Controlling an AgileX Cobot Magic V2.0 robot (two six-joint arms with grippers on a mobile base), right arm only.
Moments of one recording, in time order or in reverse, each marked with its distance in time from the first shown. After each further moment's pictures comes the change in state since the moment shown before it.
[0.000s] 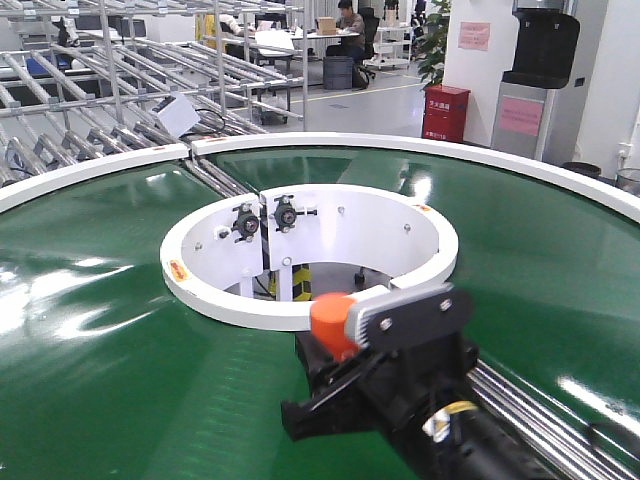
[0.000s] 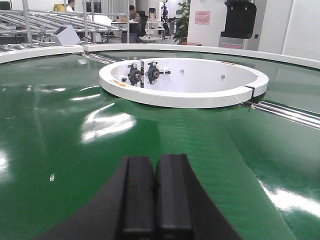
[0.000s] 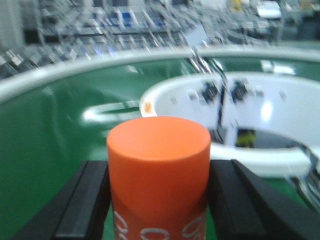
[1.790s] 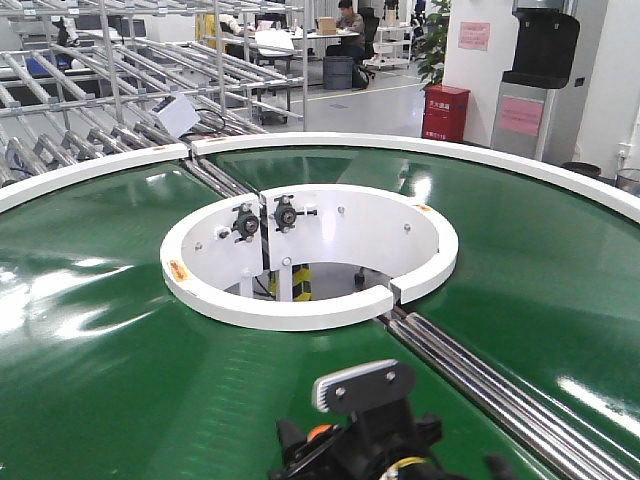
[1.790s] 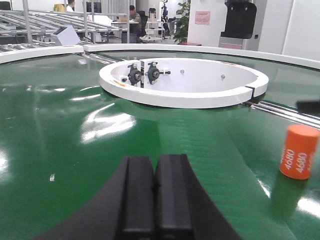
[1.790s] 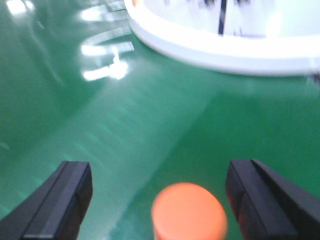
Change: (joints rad) arm -0.012 0.145 0.033 -0.043 0.024 0.122
